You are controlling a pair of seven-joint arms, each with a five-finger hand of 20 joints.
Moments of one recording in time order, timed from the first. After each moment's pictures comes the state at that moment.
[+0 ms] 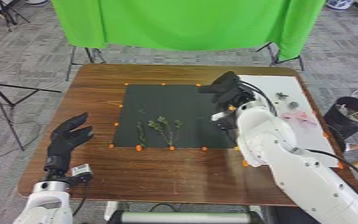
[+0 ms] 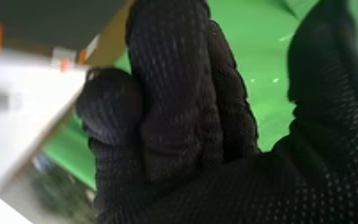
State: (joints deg) left arm 119.7 -59.8 -90.7 -106.6 63.4 17.7 19.1; right arm -71.0 -55.5 52.6 -105.9 -101.5 11.8 34.9
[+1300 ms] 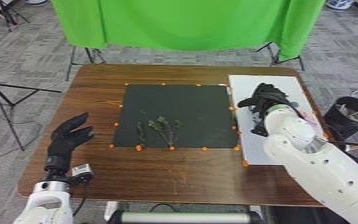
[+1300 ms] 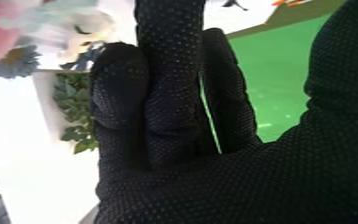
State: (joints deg) left arm 119.7 -60.1 -90.8 -106.6 63.5 17.2 19.0; right arm -70.0 -48.9 53.0 -95.3 -119.8 -0.6 41.4
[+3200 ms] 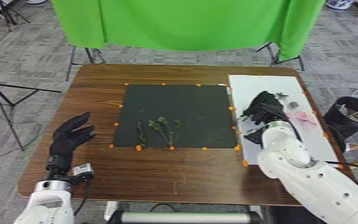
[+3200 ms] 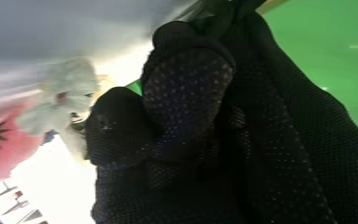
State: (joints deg) left arm 119.2 -60.5 -90.7 -106.4 63.7 16.2 18.6; right arm -73.8 -47.7 48.7 -93.7 -112.9 23.1 35.9
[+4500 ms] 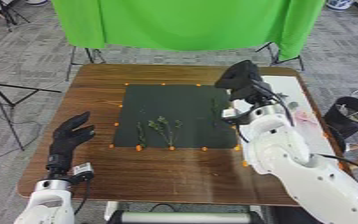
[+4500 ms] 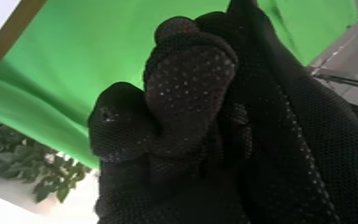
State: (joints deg) left arm 118.9 -60.8 -90.8 -106.3 63.6 16.0 18.7; right arm -73.3 -48.9 50.2 -110.8 -105.3 27.4 26.5
